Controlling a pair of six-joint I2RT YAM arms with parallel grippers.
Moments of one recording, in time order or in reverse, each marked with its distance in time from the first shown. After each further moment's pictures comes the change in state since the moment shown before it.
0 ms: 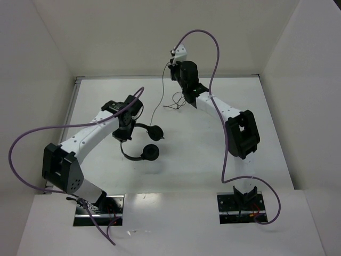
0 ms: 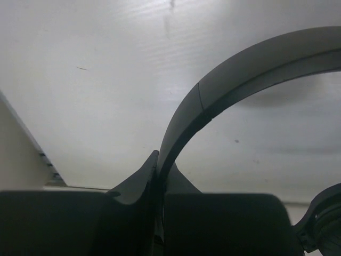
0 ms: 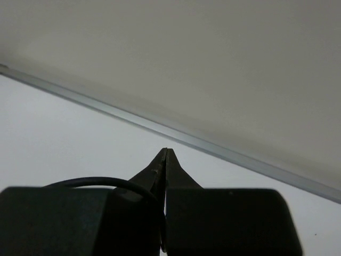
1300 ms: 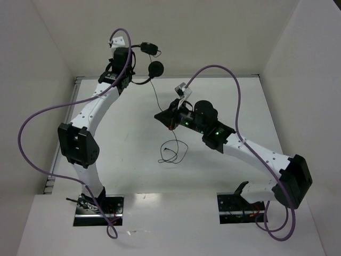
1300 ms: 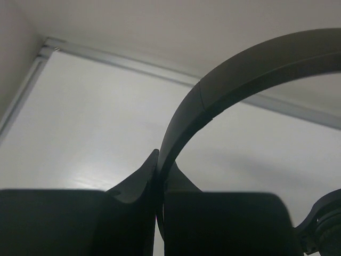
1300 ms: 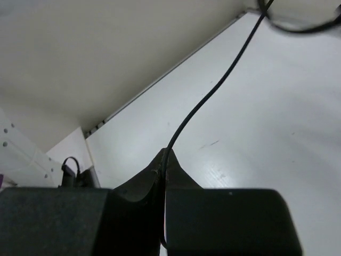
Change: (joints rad) left arm 0.177 0.345 0.512 0.747 -0.335 -0.068; right arm 0.269 -0.764 -0.689 -0.091 -0.407 0.466
